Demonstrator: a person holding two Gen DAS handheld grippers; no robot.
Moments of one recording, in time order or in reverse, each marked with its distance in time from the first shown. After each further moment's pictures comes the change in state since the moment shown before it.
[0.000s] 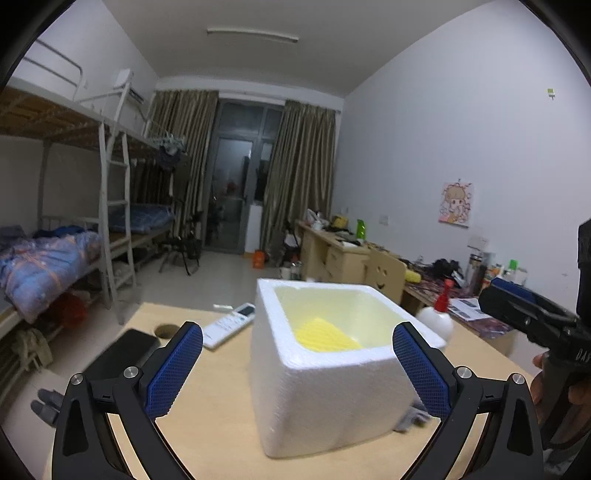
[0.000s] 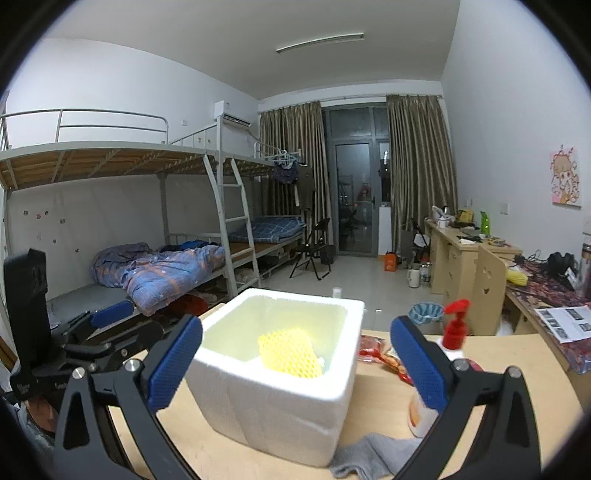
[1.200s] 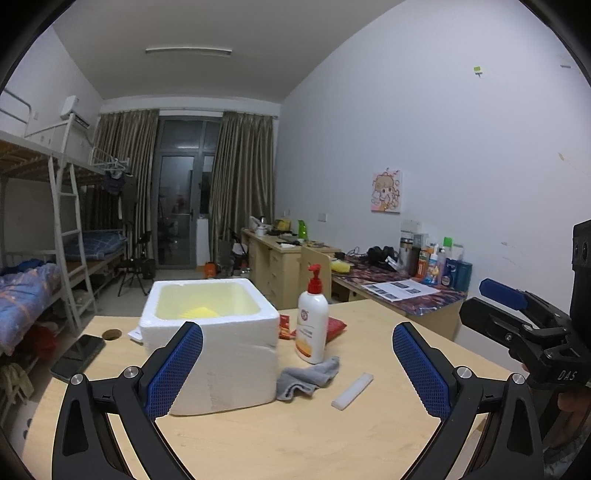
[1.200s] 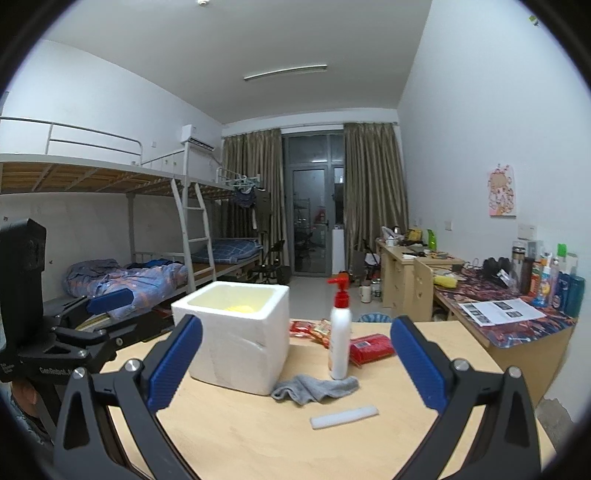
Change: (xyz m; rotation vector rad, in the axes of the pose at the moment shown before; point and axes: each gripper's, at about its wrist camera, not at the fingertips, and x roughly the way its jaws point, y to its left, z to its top) left arm -0.112 -0.139 -0.014 0.113 -0.002 -0.192; right arm -0.146 -0.025 -0.046 0.014 -0.099 -0.185
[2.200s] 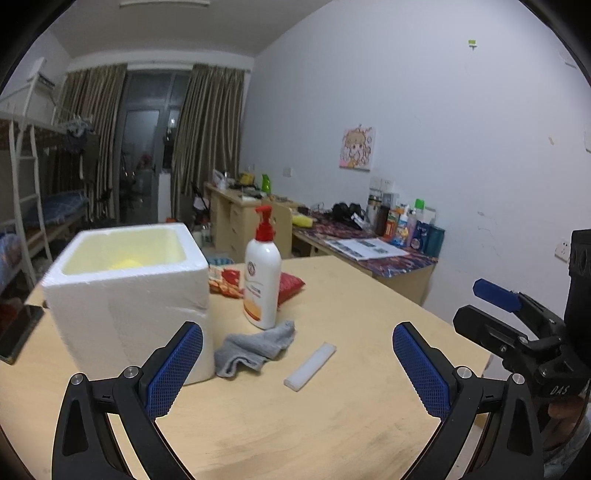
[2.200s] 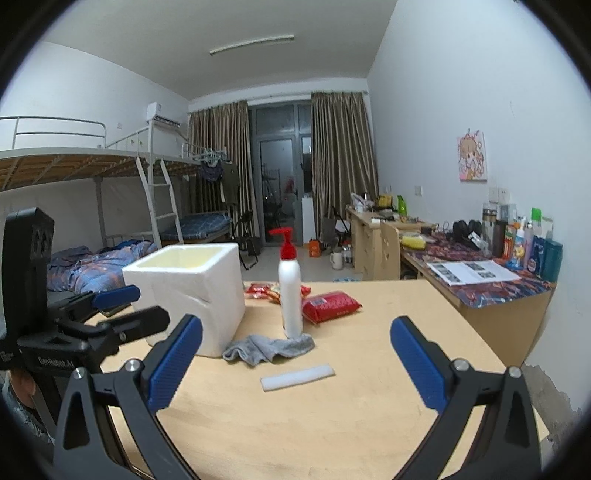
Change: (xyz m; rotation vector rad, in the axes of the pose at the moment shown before) left arm 0.077 -0.033 -0.024 -0.017 0.170 -0.162; right arm 0.004 -0.046 -0.035 0.049 0.127 -0.110
